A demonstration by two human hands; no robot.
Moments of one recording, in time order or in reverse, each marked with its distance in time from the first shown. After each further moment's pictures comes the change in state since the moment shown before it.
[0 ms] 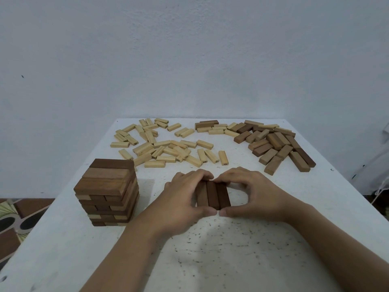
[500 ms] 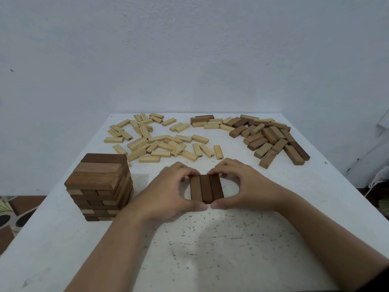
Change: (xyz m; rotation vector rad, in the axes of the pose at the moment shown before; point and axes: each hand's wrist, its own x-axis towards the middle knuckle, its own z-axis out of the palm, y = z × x) left_hand 0.006 -0.008 -0.011 -0.030 -0.018 -0.054; right_hand 0.004 0.001 0.002 0.032 -0.043 0.059
